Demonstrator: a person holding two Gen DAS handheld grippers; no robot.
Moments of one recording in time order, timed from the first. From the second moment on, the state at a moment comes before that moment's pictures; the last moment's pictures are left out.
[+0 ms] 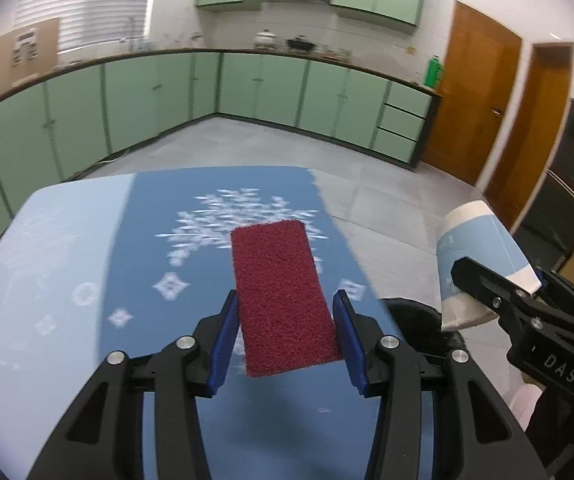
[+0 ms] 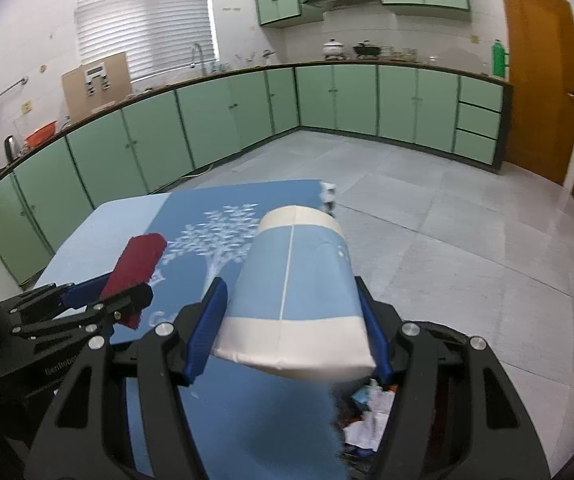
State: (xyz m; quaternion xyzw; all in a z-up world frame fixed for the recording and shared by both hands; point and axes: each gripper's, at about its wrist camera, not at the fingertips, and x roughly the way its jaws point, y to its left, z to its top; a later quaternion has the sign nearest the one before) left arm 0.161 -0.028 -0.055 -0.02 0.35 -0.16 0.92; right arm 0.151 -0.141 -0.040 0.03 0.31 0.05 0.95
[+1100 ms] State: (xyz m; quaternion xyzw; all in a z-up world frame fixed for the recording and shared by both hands) left arm 0.175 -0.227 -0.102 0.04 0.38 -0.31 0.87; right arm 0.129 -0.329 -0.110 0.07 0.35 -0.08 0.93
